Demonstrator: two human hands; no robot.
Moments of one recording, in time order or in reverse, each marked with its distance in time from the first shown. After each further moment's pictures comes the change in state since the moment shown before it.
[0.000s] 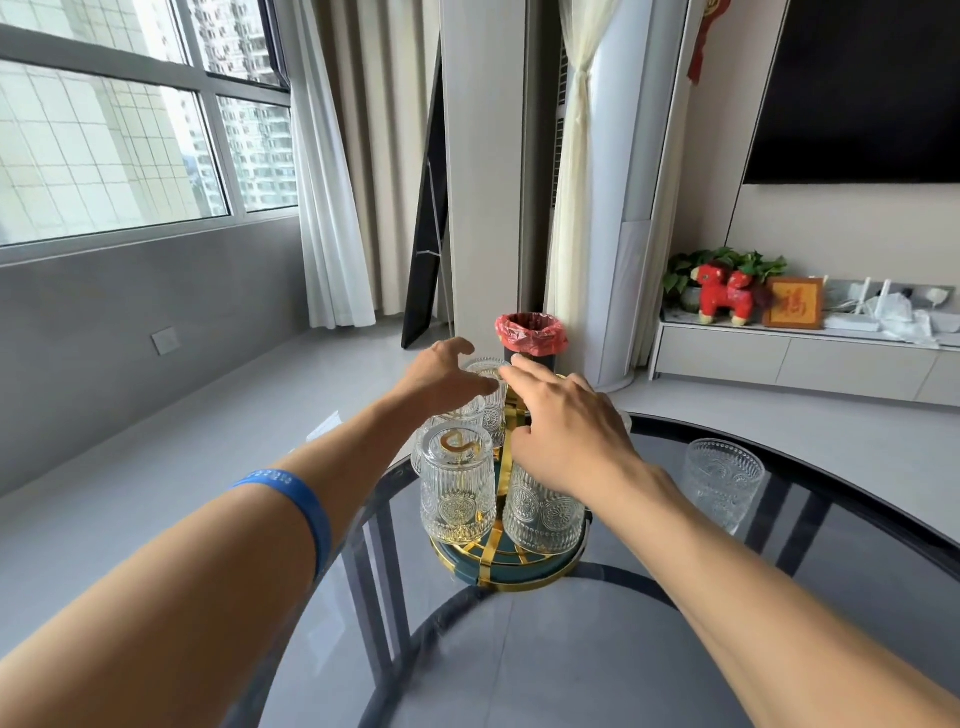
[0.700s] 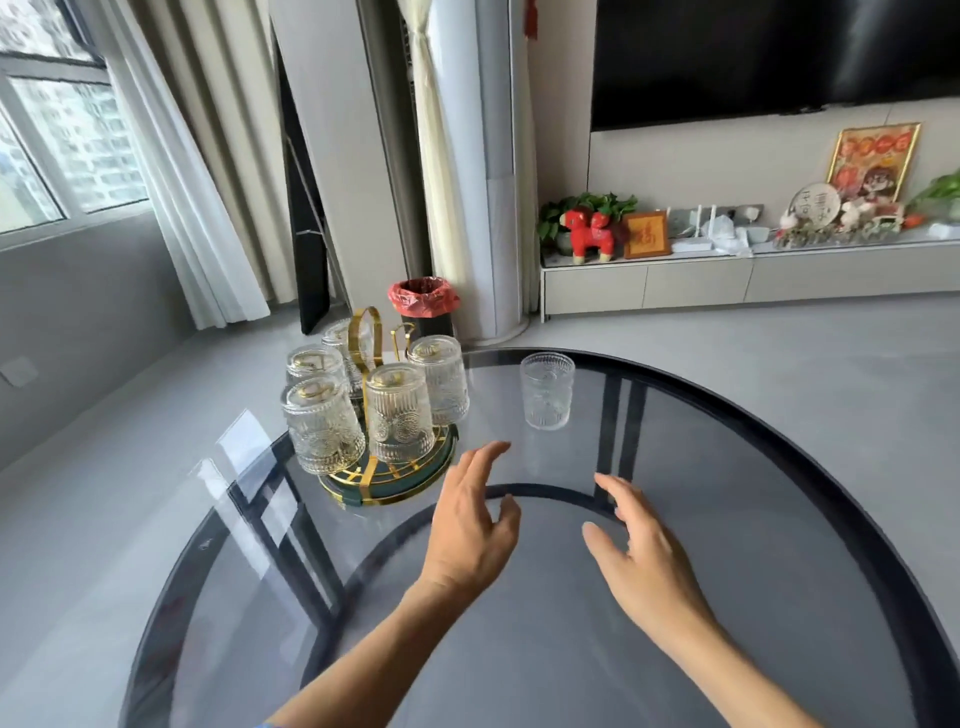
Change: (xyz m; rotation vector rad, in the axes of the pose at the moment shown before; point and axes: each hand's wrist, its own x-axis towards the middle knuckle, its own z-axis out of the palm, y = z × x) left_hand -0.239 0.058 0.163 -0.267 -0.025 0.382; right_hand -0.274 0.132 0.027 0.500 0.227 0.508
